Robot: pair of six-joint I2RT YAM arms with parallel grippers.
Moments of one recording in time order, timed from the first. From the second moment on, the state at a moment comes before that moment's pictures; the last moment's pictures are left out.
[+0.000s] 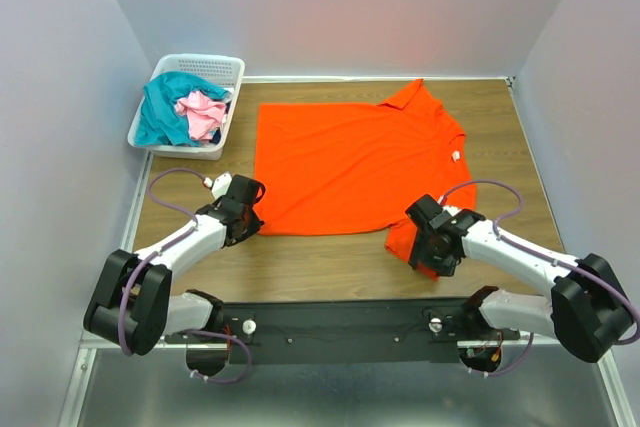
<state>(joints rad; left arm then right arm) -0.38 1.25 0.55 -0.36 -0.25 -0.89 0.61 1.18 0.57 -0.81 0.20 0.94</state>
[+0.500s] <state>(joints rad) -0.38 1.21 0.55 -0.39 -0.26 -0.89 0.61 1.07 0.52 -0.78 0.16 0.97</state>
